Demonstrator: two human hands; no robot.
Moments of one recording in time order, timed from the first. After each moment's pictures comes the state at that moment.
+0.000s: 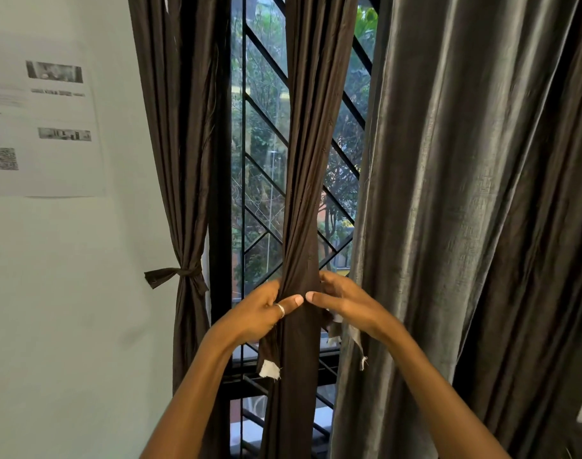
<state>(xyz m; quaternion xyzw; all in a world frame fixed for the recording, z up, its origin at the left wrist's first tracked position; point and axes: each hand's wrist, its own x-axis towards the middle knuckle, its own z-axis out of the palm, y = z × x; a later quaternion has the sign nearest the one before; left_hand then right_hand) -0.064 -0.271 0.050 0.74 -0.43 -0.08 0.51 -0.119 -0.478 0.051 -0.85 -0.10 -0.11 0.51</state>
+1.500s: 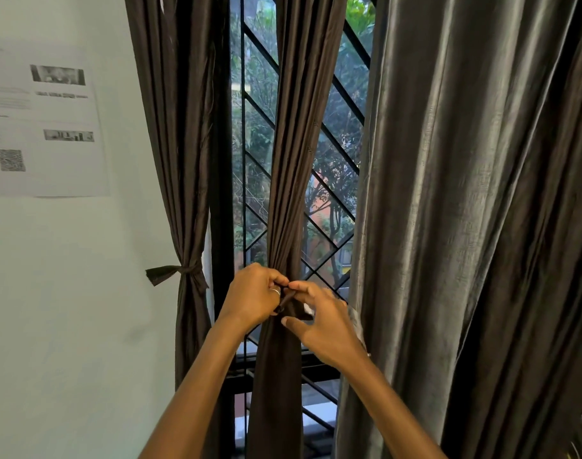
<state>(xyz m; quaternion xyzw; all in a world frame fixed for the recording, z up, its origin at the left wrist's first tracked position) -0.066 -0.276 0.062 0.87 -0.31 0.15 0.36 -0.148 -0.418 0.020 -0.90 -0.02 -0.27 0.35</state>
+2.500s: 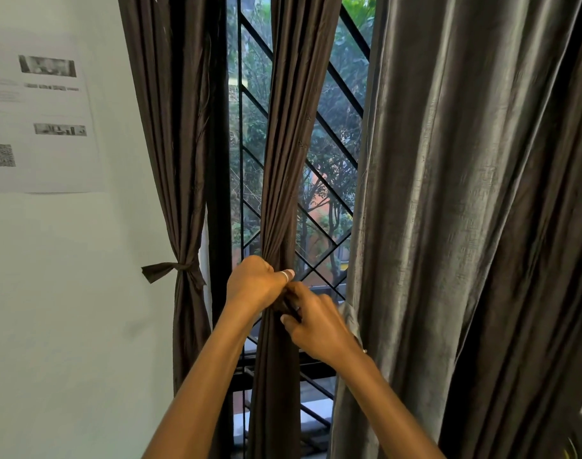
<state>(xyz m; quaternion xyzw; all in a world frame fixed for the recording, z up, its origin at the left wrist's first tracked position) -0.067 -0.292 0.081 0.88 -0.15 0.05 0.45 -0.134 -0.415 0.021 -0.93 -0.05 -0.25 0.27</state>
